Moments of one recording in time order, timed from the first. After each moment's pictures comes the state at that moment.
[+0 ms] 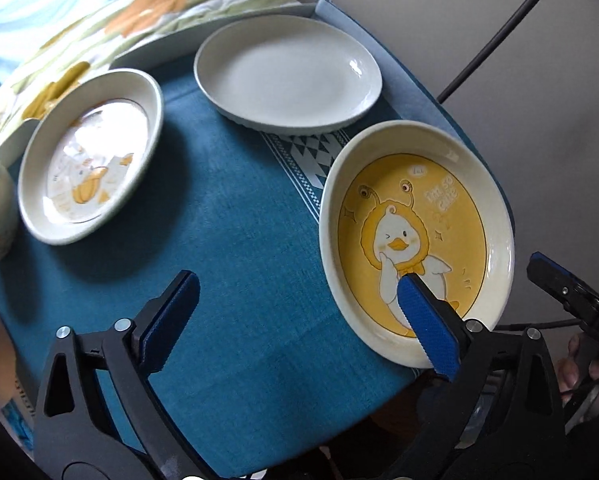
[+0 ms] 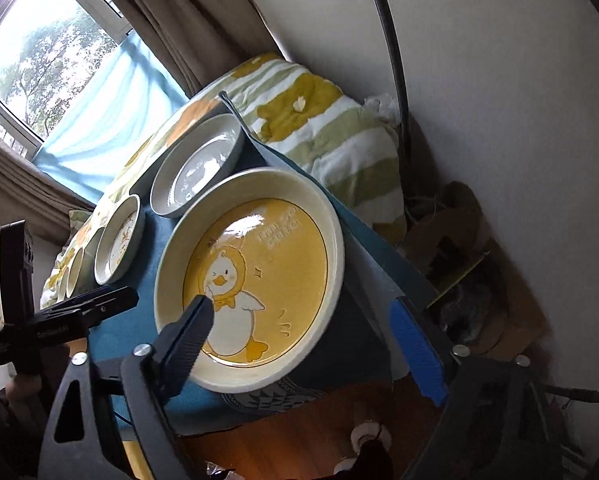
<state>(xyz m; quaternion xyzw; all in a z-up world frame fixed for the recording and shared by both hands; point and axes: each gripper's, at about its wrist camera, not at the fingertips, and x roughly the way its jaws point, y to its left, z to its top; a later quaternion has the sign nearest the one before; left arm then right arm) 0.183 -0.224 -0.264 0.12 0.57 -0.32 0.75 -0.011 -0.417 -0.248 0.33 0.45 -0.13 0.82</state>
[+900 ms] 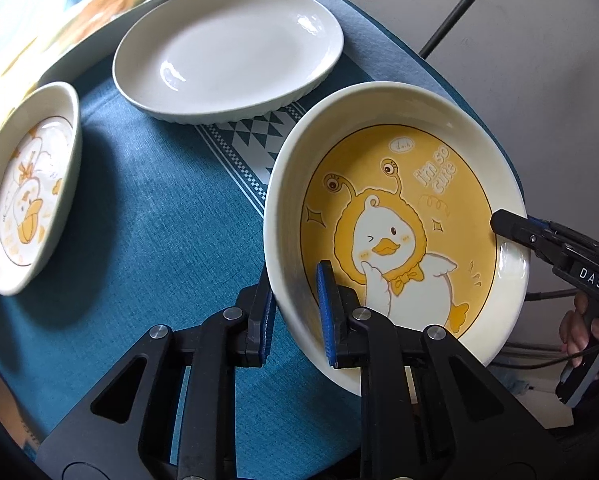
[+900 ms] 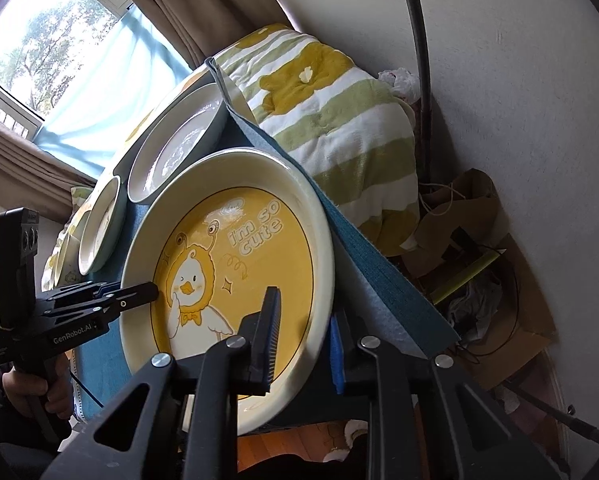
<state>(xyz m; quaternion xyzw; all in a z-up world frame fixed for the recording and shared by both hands) 0.174 -0.271 -0.293 0.17 0.58 -0.36 0.71 0.023 -0.438 -0.278 0.31 0.48 -0.09 0.82</state>
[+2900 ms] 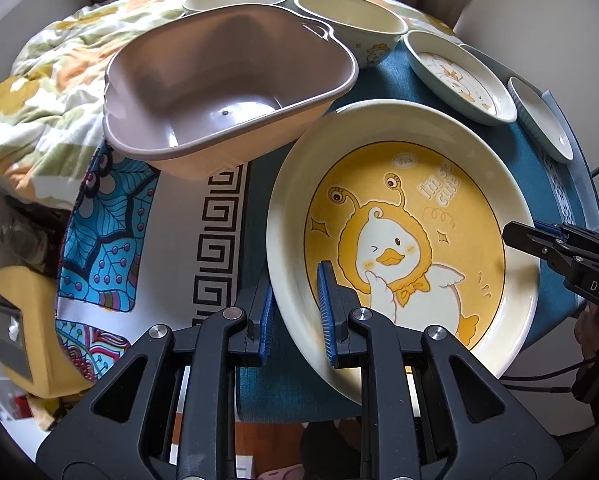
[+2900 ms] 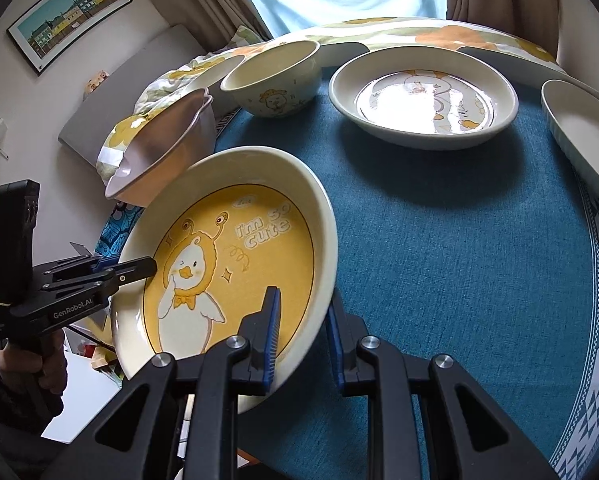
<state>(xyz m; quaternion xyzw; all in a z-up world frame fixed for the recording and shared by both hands) 0.140 0.109 -0.300 -0.02 0.54 -0.08 0.84 0.139 -0.141 -0.283 0.08 0.51 0.22 0.83</state>
